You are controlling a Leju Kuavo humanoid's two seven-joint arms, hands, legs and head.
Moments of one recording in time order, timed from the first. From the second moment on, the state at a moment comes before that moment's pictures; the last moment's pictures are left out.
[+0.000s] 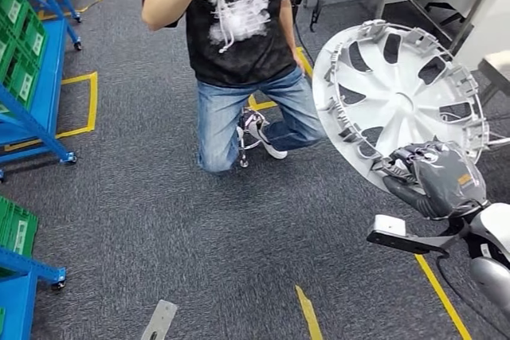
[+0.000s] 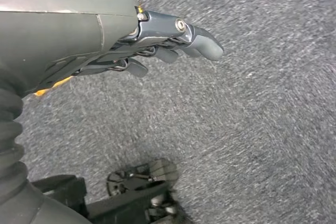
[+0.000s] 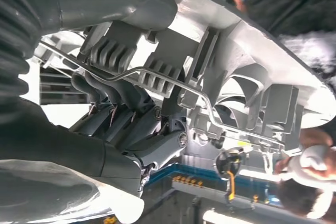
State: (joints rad) left arm -0.03 -0.18 0.23 -0.35 -0.53 0.25 -0.42; right arm -0.24 -0.68 0.27 -1.86 0.91 -0.07 -0.05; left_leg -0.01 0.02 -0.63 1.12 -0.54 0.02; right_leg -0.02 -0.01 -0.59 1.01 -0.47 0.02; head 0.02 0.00
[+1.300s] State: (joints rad) left arm -0.03 -0.18 0.23 -0.35 -0.53 0.25 -0.42; right arm -0.20 -0.68 0.25 -1.87 0.91 -0.07 -0.05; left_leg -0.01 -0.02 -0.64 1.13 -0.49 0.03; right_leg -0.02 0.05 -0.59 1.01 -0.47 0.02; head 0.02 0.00
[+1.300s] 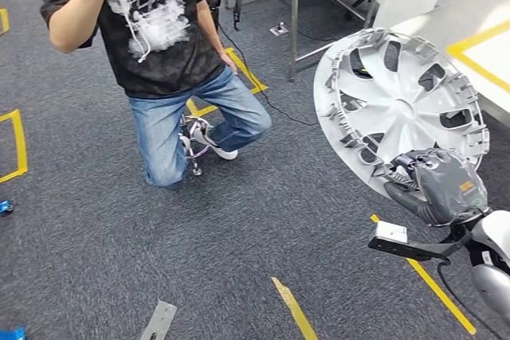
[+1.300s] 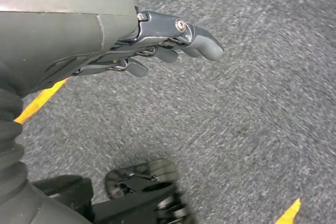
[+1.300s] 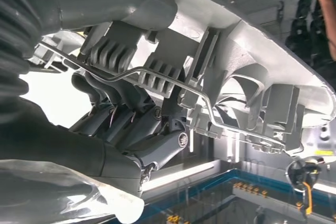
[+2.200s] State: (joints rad) left arm -0.03 -0.18 0.23 -0.35 -0.54 0.25 -0.42; right arm -0.26 -0.68 0.27 -1.88 0.92 -0.06 -0.07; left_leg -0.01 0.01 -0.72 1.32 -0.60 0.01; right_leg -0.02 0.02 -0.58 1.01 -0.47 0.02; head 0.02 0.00
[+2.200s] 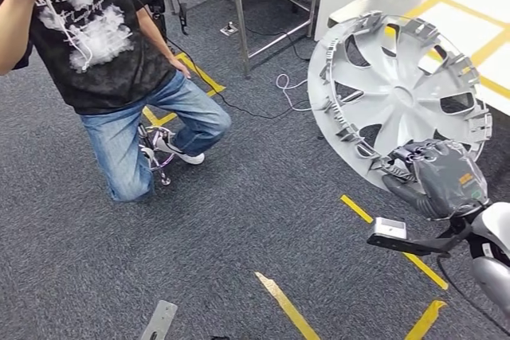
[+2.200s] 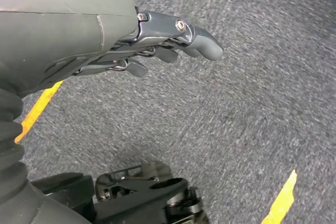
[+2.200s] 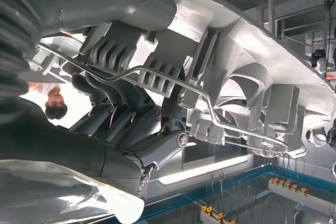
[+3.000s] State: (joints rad) left arm -0.04 -0.18 0.23 -0.35 -0.53 0.25 -0.42; right arm -0.27 -0.68 0.29 -1.88 0.90 -0.05 -0.06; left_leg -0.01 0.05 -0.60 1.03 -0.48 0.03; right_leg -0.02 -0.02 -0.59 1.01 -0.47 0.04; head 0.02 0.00
